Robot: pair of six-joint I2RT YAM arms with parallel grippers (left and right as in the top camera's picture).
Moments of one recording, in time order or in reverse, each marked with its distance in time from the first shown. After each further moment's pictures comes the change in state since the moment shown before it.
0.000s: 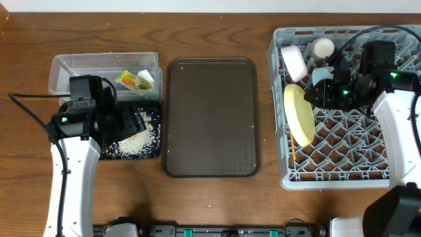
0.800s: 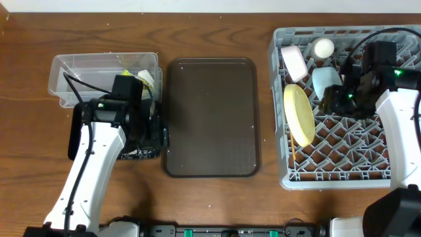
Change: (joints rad) left arm -0.230 0.105 0.000 -0.143 -0.004 0.110; right arm -0.003 -0.001 0.041 -0.169 0.375 0.093
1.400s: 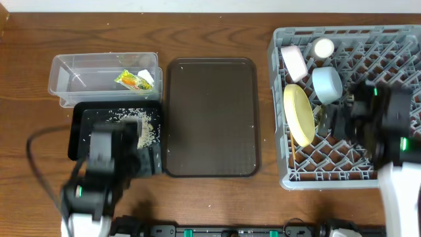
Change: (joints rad) left arm 0.000 -0.624 -0.304 0.158 -0.063 0.001; right arm 0.000 -0.565 -0.438 0.338 0.017 0.008
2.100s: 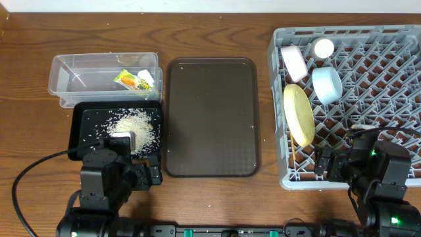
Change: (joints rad) left arm 0.000 -0.219 -0.077 0.065 -0.011 -0.002; right arm 0.000 -0.402 -0.238 -0.071 0.000 0.000
